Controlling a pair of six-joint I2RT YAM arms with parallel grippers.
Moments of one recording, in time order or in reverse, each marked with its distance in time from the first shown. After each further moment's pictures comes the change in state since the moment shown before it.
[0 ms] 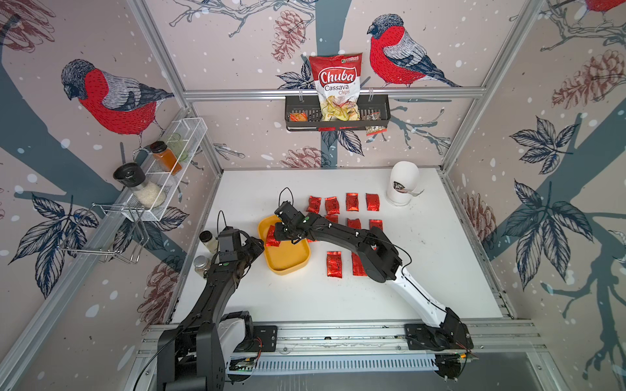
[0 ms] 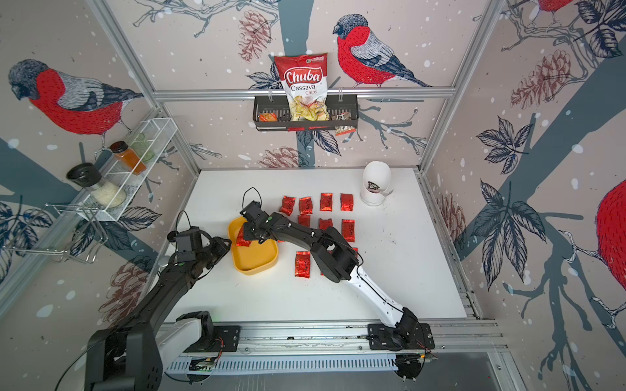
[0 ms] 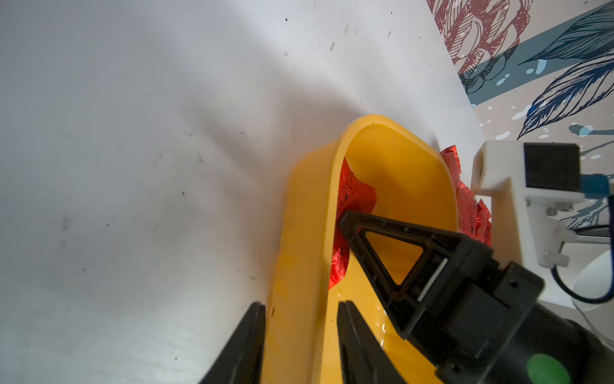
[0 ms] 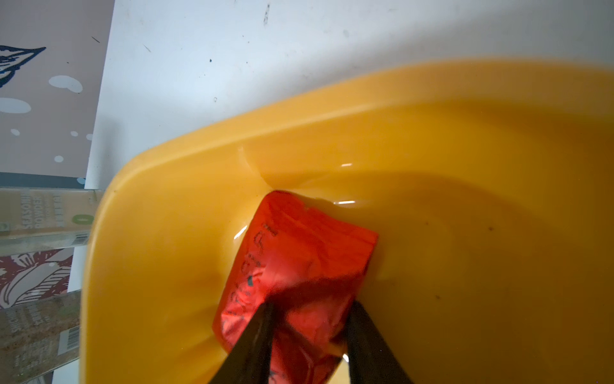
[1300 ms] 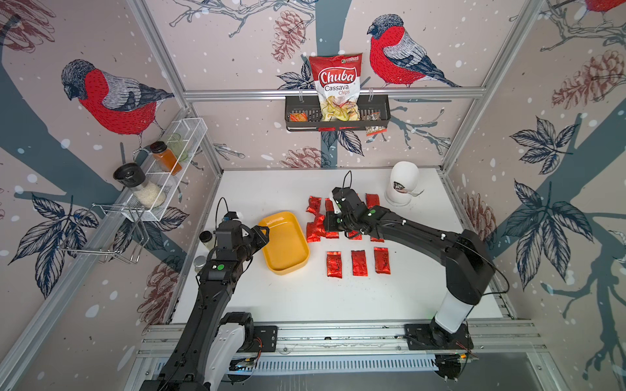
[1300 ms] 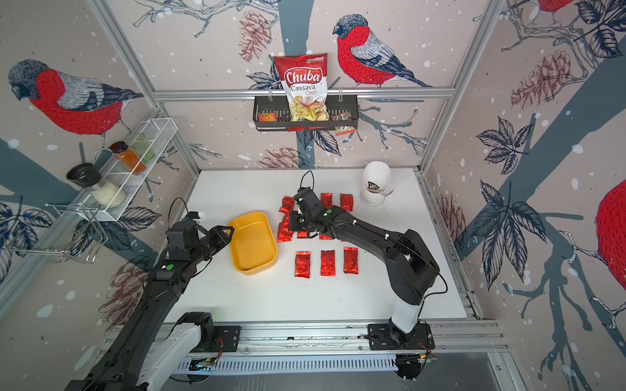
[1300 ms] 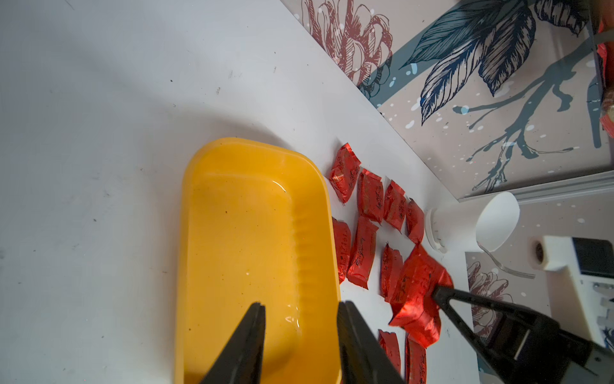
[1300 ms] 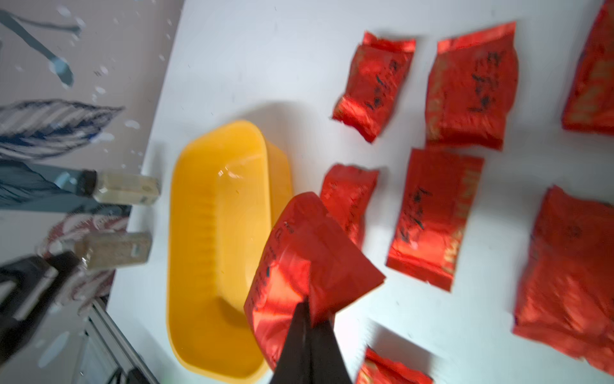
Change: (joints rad) left arm -0.161 -0.219 0.208 -0.235 -0.036 -0.001; right arm -0.191 -0.865 -0.933 0.109 -0.021 -0.153
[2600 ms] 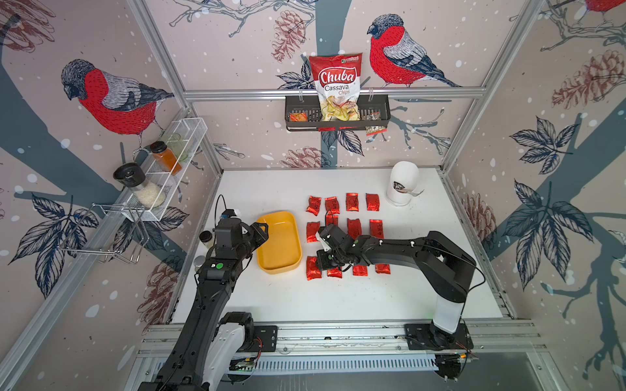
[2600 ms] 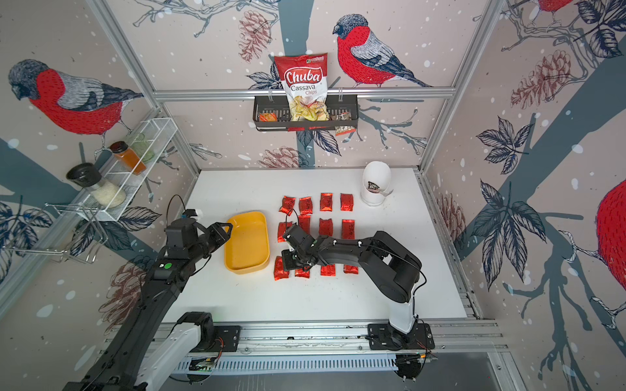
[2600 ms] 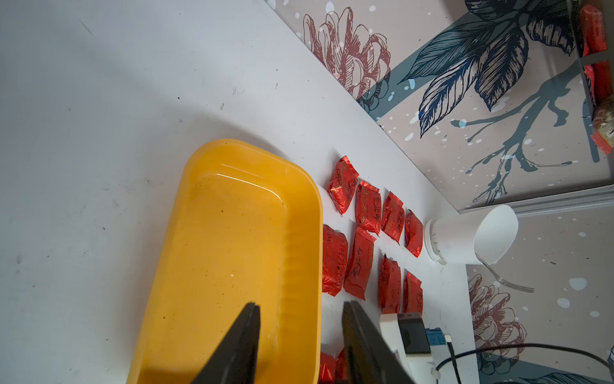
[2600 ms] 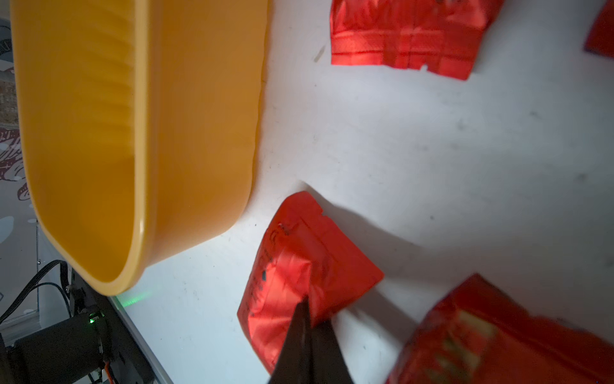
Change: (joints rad) left arm -0.008 0.002 0.040 -0.023 -0.045 -0.016; right arm 0.163 0.130 -0.208 0.179 -0.120 0.056
